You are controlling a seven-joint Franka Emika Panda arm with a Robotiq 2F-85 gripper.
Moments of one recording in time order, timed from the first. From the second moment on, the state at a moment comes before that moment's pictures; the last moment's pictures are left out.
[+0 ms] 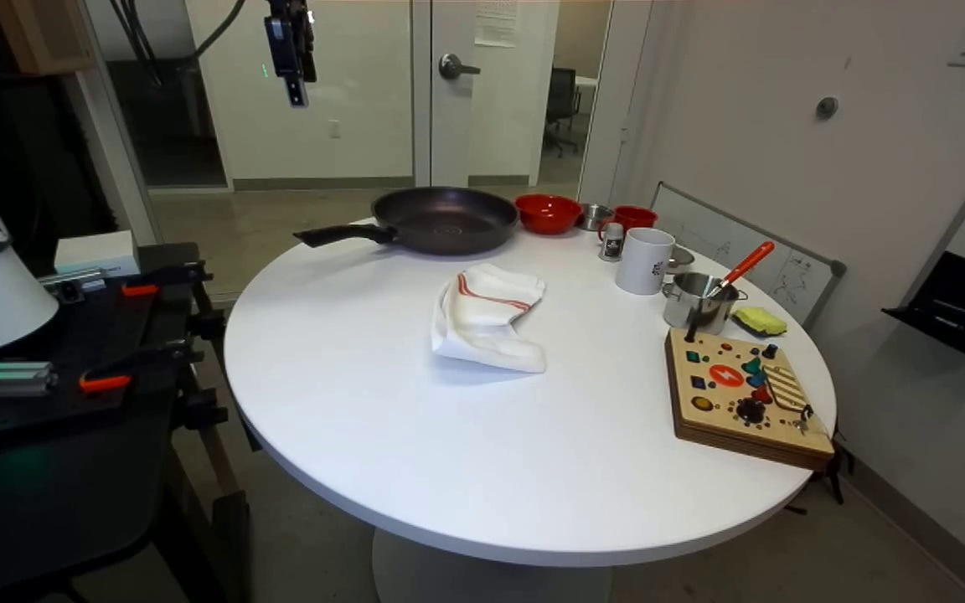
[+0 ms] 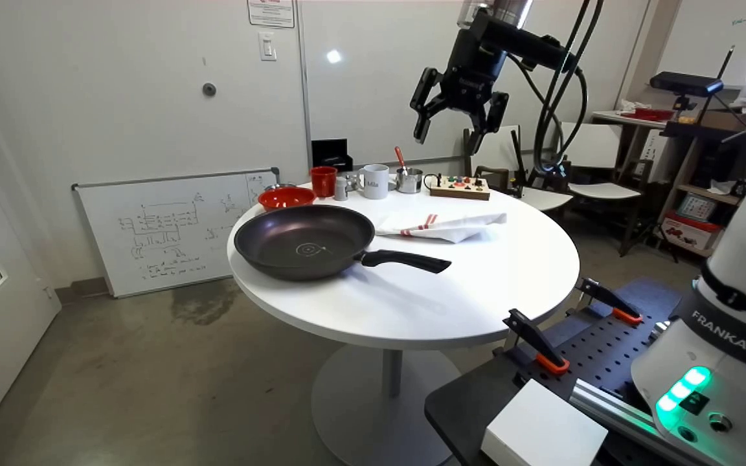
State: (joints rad) arm 0.11 -0.49 0.07 -2.74 0.31 2.38 0.25
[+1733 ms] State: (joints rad) arm 0.03 0.45 -0.28 -2.27 -0.16 2.71 1.54
